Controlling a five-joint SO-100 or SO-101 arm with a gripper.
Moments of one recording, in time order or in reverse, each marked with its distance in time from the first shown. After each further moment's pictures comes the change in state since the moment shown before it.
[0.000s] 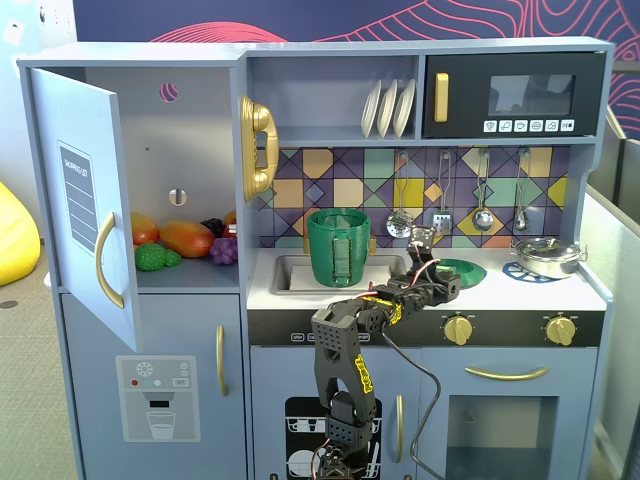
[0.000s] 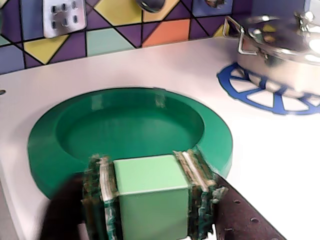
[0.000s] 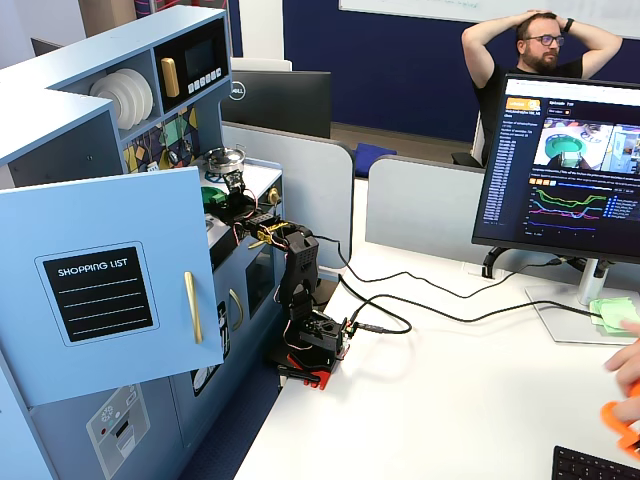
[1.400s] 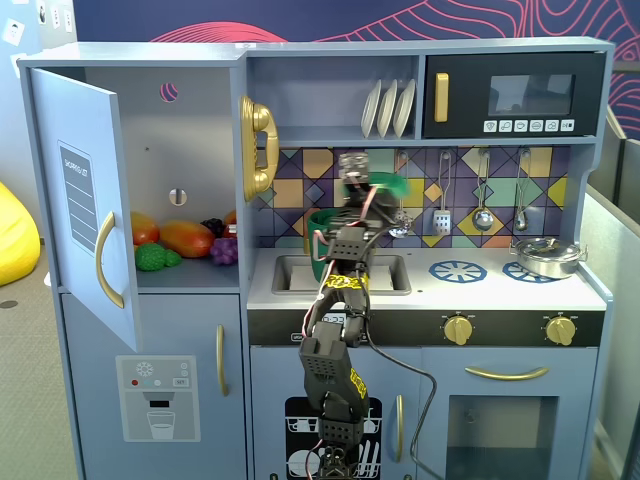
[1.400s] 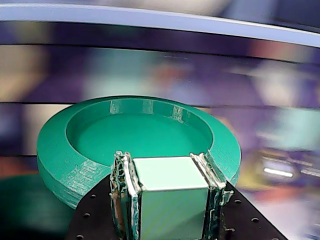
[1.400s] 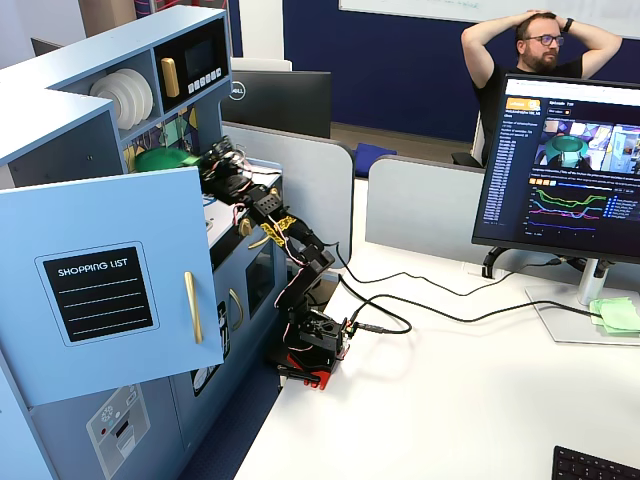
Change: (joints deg) arm -14.5 18.9 -26.4 31.3 -2.6
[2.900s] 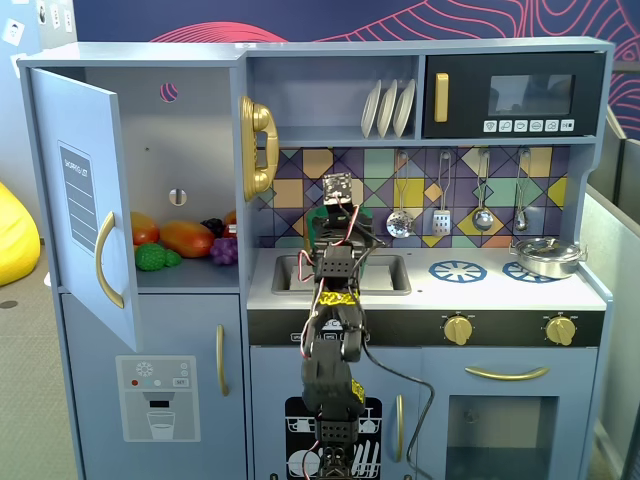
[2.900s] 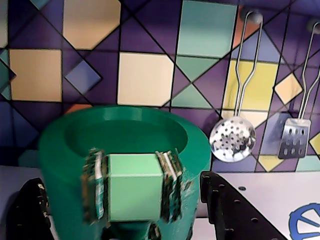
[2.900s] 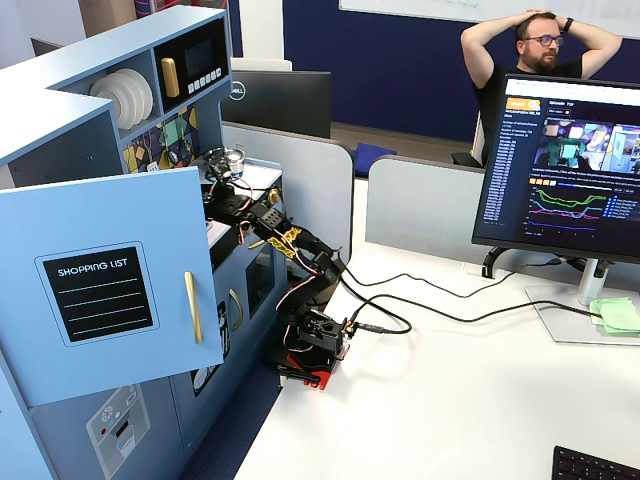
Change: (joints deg) arm -11.6 8.9 16.7 -1.8 0.7
